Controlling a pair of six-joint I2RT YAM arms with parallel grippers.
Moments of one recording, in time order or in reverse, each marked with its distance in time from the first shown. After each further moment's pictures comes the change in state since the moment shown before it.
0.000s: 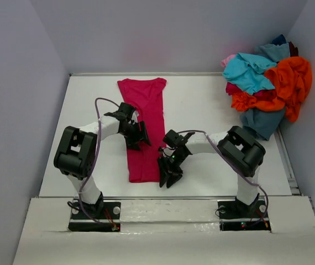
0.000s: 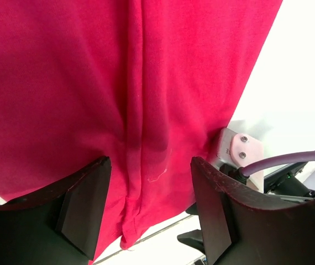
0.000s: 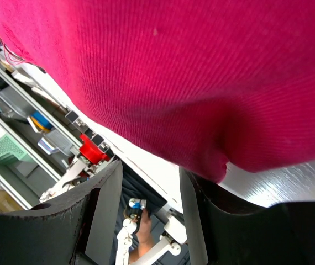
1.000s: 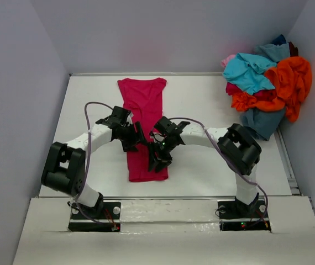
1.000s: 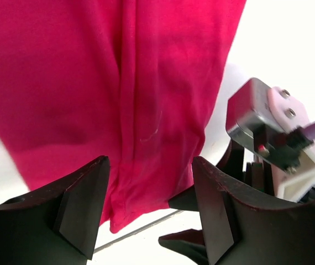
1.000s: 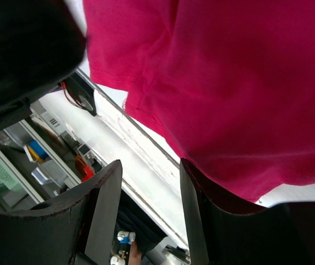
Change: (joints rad) left arm 0.009 -0.240 -0.132 0.025 -0.037 -0.071; right arm -0.001 0.036 0.254 -0.021 0.087 0.054
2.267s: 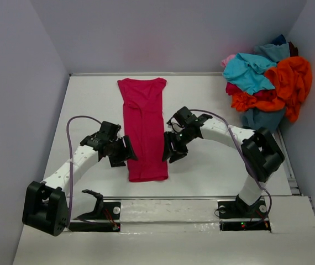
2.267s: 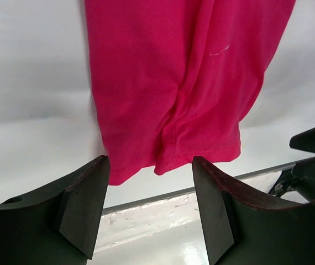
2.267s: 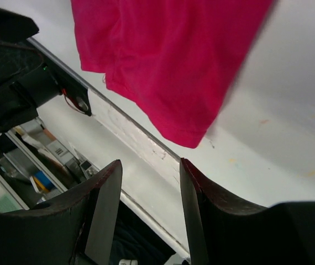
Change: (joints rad) left arm 0.003 -0.355 -0.195 -0.190 -0.128 -0.001; right arm -0.186 -0.206 -0.104 -0.108 0.068 -0.064
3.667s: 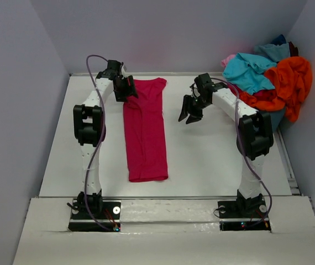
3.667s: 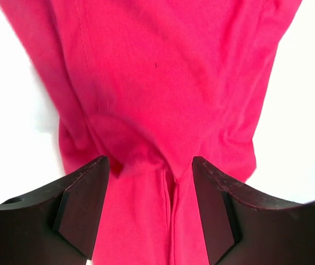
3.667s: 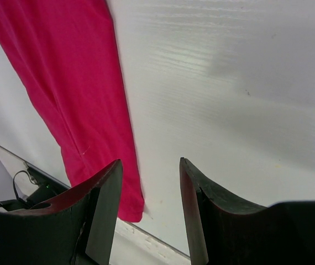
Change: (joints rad) left arm 0.221 1.257 1.454 -0.087 0.056 0.299; right arm -0.319 0.286 0.507 -0.186 0.210 -0.135
